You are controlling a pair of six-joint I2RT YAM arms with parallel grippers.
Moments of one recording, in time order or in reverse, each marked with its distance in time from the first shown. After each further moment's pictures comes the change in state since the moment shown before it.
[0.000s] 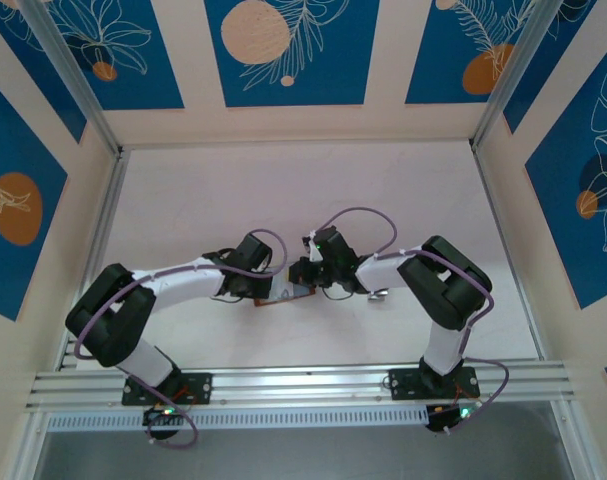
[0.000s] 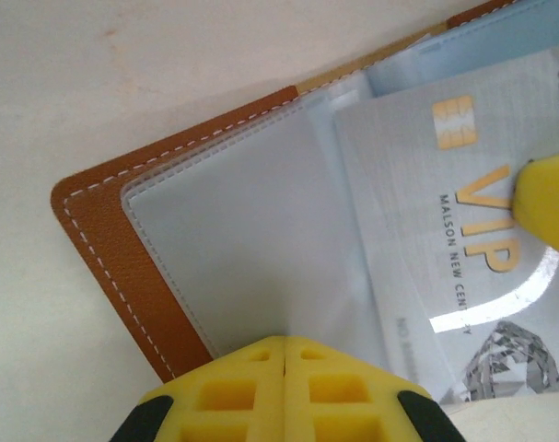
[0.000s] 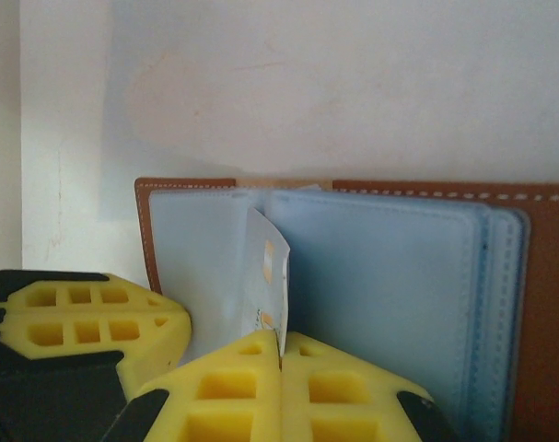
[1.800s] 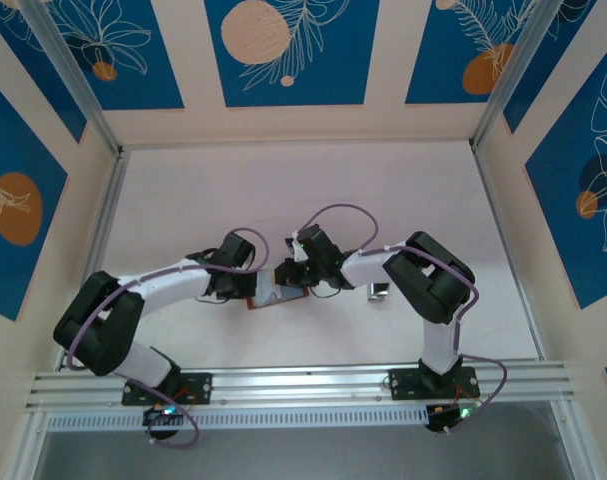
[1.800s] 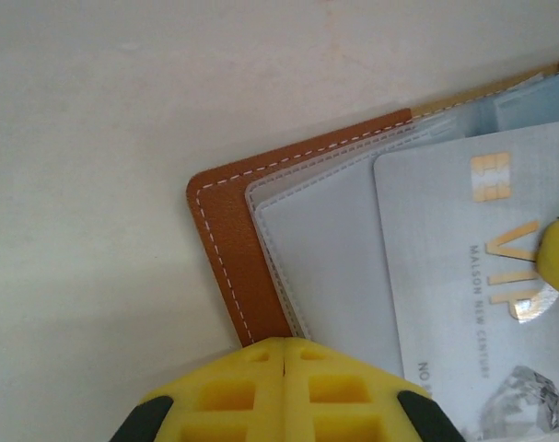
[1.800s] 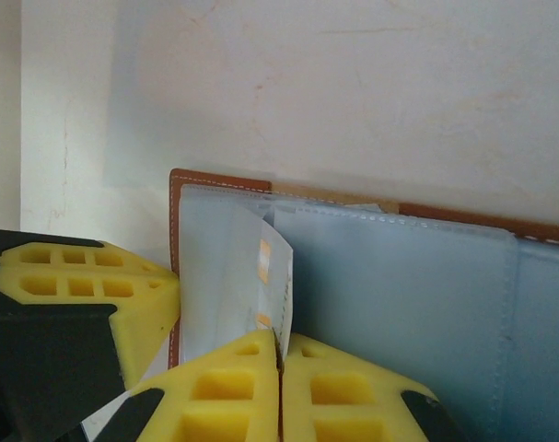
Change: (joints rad) left arm 0.105 -0.064 -0.059 -0.035 0.016 -0.045; right arm 0.056 0.094 0.135 -0.066 -0.031 -0.047
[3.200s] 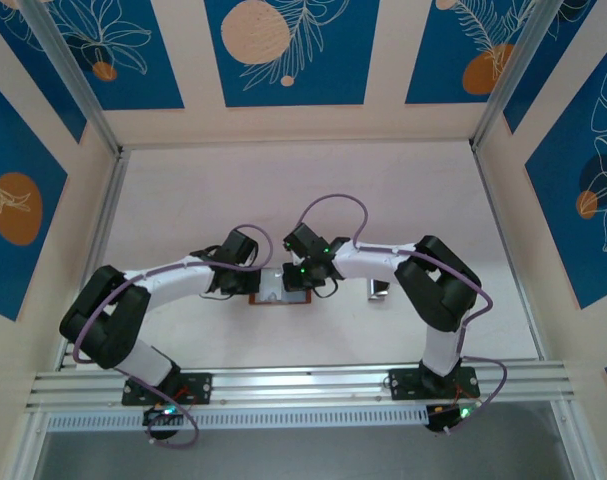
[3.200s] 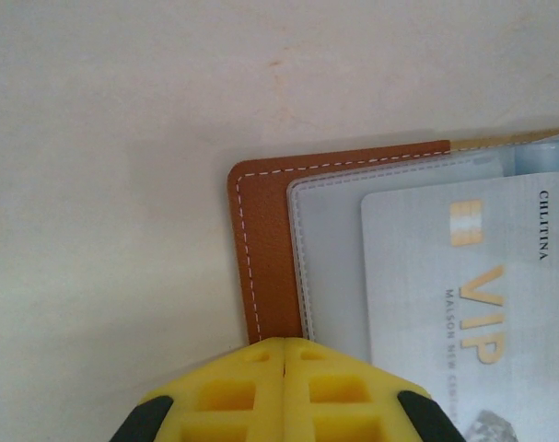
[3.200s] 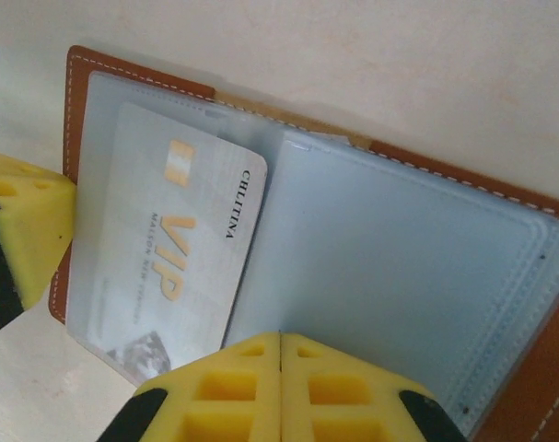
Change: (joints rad) left arm 0.000 0.043 0.020 0.059 0.012 0.023; right arm 0.066 -0.060 0.193 -0.575 0.241 -0.143
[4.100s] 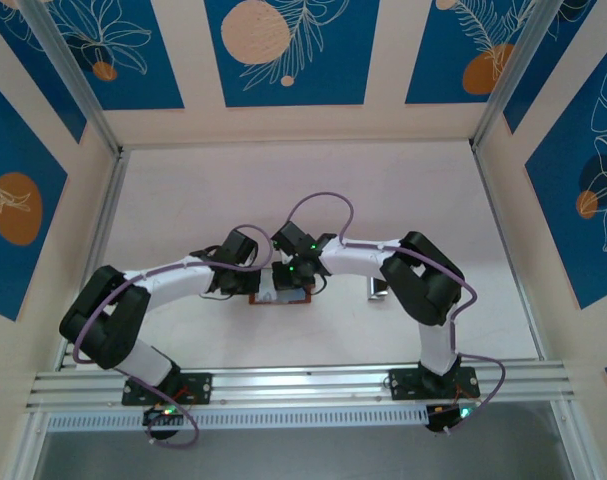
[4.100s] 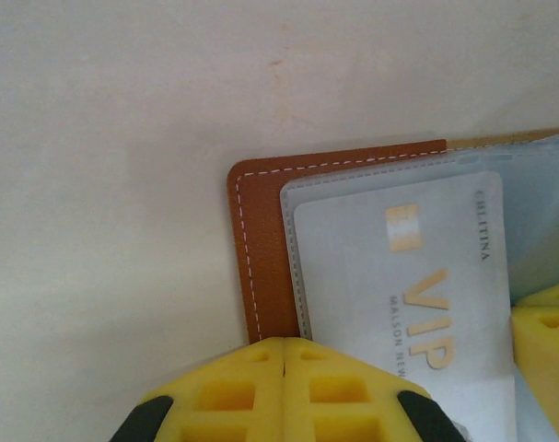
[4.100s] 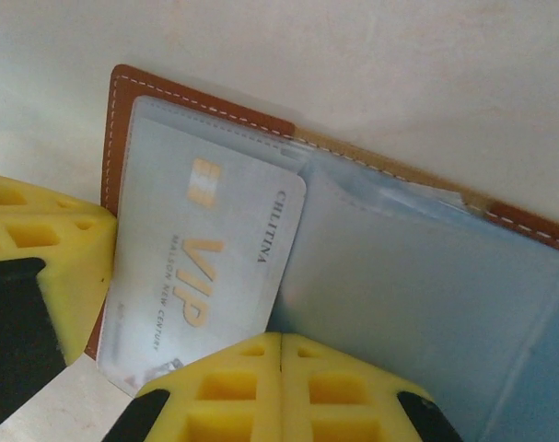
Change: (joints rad) left arm 0.000 -0.002 -0.002 0.001 0.003 0.000; right arm 0.027 0.097 0.109 -0.025 -0.029 0.021
